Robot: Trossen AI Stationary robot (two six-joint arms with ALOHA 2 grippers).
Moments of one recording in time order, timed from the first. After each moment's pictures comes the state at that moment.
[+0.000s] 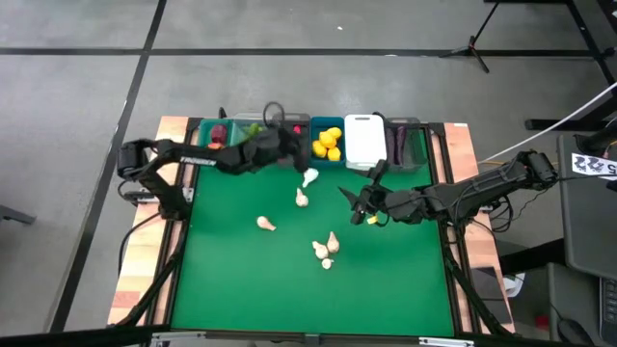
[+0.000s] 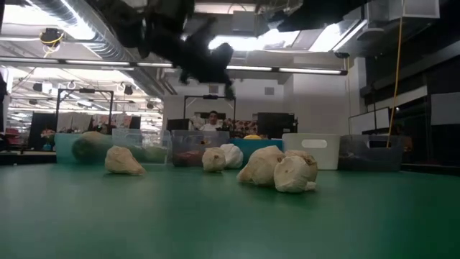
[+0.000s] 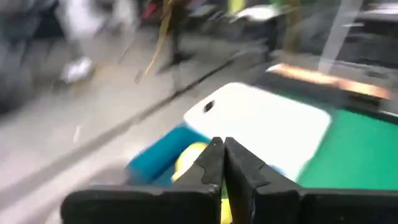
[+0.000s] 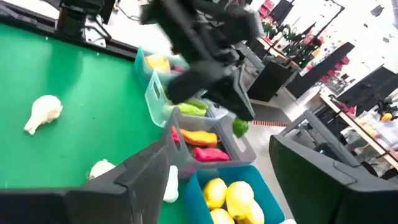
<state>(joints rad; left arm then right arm) 0.31 1.58 0.87 0.46 -0.40 -0.06 0.29 1.25 0.85 0.08 0.83 -0.31</state>
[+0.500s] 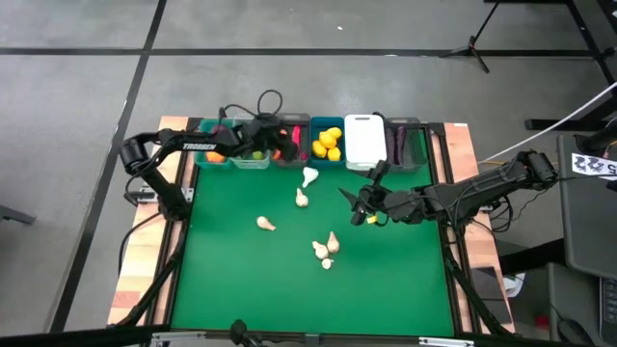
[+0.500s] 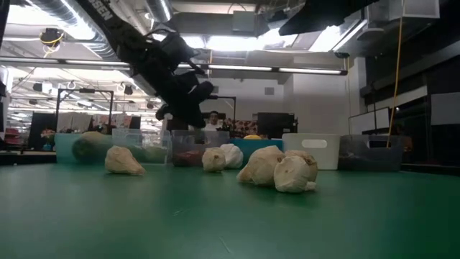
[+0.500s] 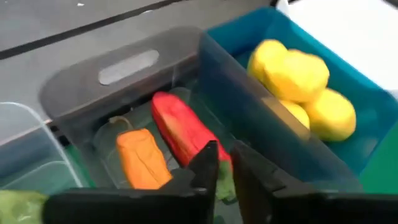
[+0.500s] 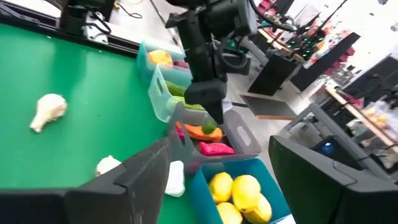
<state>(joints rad) 0.56 1.62 0.87 0.09 -0.15 -0.33 0.29 1.25 0.85 0.05 0.83 -0.25</state>
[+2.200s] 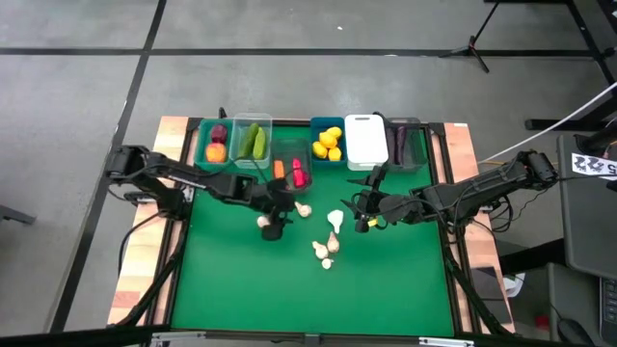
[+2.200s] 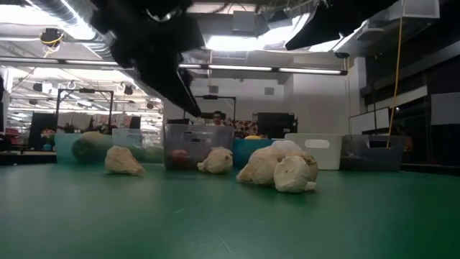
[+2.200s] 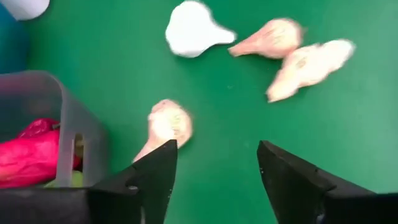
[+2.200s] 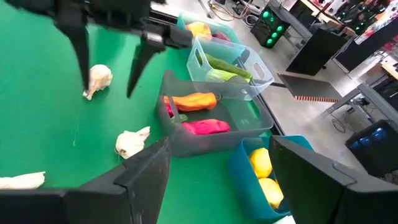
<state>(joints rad) -0.04 1.51 0.88 -0.23 -0.04 -0.01 0.29 1.25 0.85 -0.12 0.69 -0.09</state>
